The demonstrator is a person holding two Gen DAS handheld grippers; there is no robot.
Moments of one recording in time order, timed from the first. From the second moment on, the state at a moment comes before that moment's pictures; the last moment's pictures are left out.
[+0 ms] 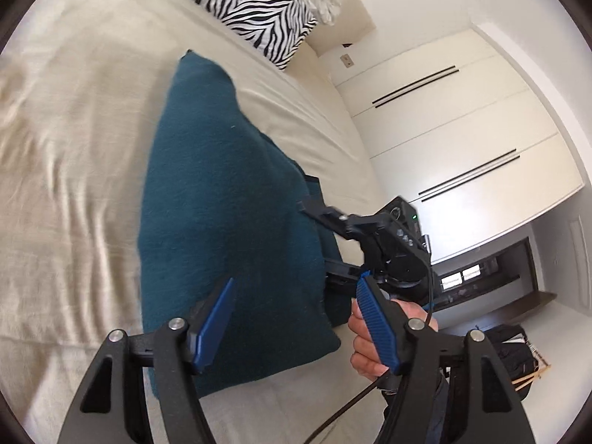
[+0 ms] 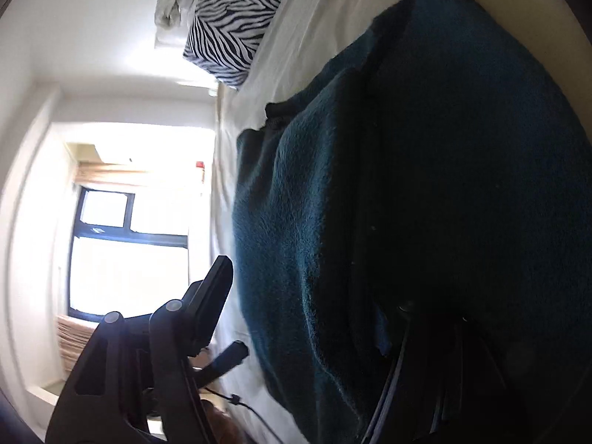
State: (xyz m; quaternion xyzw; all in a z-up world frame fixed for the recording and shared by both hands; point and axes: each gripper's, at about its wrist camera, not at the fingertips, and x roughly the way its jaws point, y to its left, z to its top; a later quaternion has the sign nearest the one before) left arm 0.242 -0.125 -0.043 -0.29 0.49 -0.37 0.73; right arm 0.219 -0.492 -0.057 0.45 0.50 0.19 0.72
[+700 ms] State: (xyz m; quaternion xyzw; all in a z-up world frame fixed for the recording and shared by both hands) left arm 0.241 -0.134 -0.040 -0.25 0.50 -0.36 0.74; right arm 0.218 -0.565 -0.035 0.35 0.53 0.08 0.77
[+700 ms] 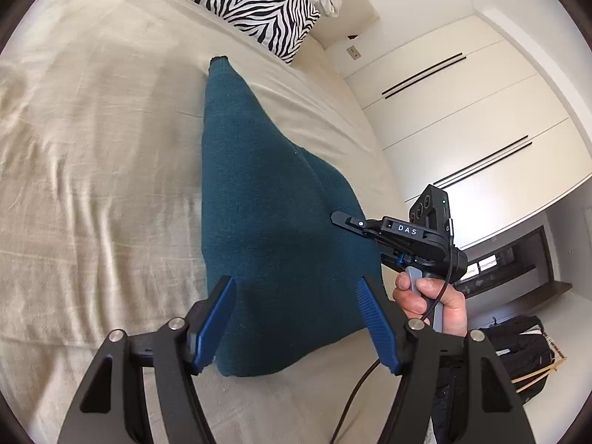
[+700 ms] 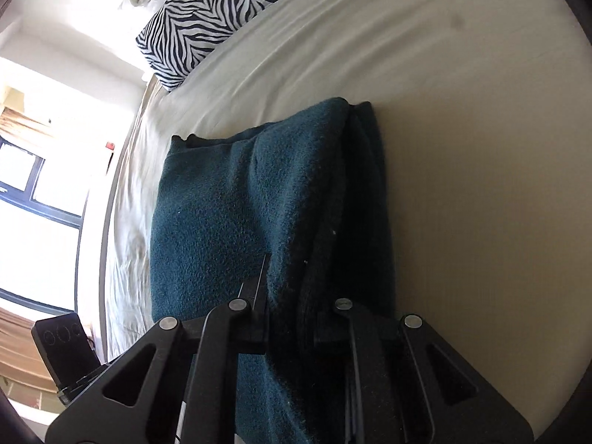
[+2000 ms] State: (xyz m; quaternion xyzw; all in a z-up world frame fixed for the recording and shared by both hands) left arm 0.324 -0.187 -0.075 -0.16 0.57 -0.26 0.76; right arm 0.226 -0.569 -0.061 0.31 0.54 0.07 0.78
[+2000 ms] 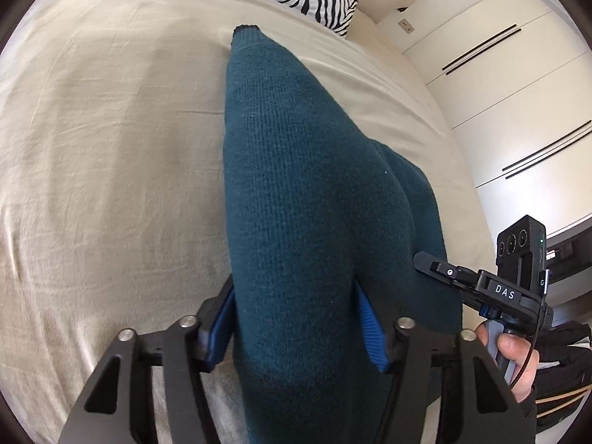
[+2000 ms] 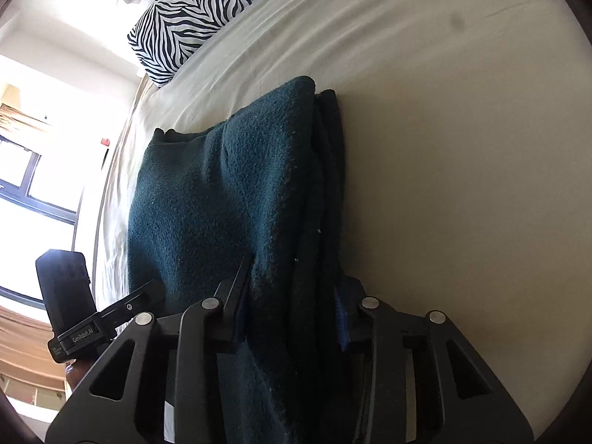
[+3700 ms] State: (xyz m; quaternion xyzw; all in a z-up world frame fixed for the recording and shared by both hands) left arm 0.124 0.017 -0.055 -0.08 0.53 -0.16 0.83; right arm 0.032 -0.320 0.025 0.27 0.46 0.11 0.84
